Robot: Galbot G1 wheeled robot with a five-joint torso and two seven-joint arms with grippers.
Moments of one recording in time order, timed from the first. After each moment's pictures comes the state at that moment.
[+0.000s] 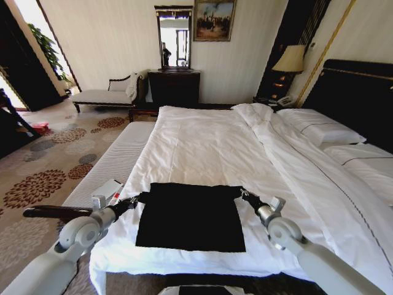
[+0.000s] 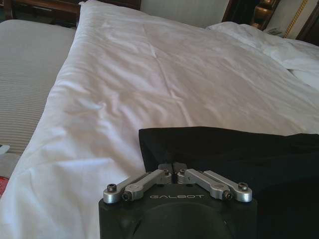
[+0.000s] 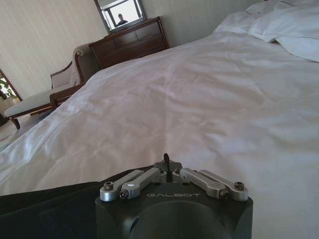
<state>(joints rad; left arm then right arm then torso) 1.48 -0.76 -0.62 -2.08 -1.01 0.54 -0.04 -1.38 0.69 0.30 1.96 1.17 -0.02 0.31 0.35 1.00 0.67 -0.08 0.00</state>
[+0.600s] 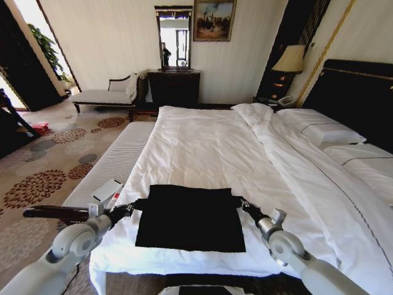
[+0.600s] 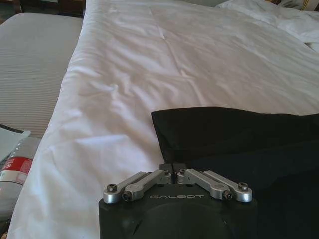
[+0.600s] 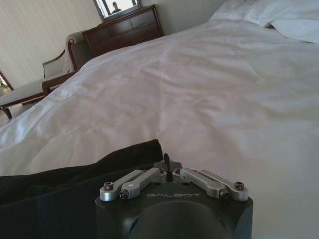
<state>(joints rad) 1.54 -0.76 -0.64 -2.10 -0.93 0.56 -0.04 -1.42 0.73 0.28 1.94 1.11 -0.02 0.32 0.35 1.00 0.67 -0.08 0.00</state>
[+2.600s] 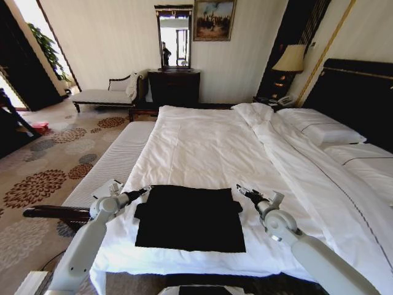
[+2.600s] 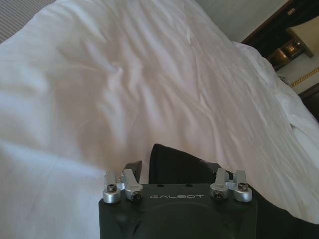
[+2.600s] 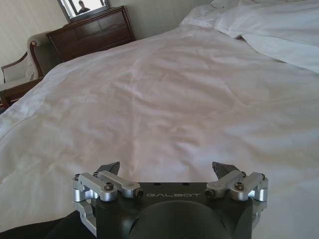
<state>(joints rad) 0.99 -1.06 -0.48 -1.54 -1.18 0.74 0.02 -1.17 0.73 0.24 1.87 1.22 -0.15 0.49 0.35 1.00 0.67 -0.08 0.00</state>
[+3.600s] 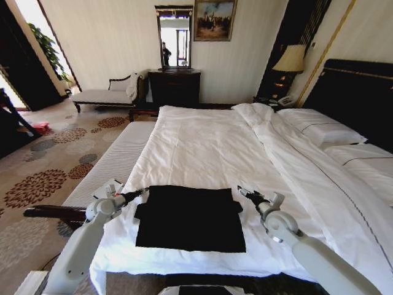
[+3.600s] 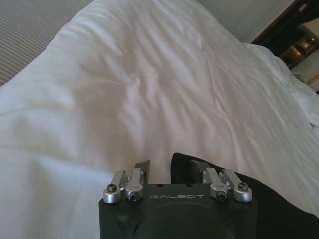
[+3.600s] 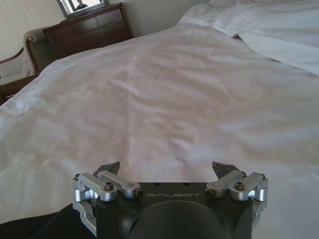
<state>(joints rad) 0.99 -1.06 -0.50 -1.52 -1.09 0.71 0.04 -1.19 0.72 0.25 1.88 1.22 -0.15 0.50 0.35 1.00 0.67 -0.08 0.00</state>
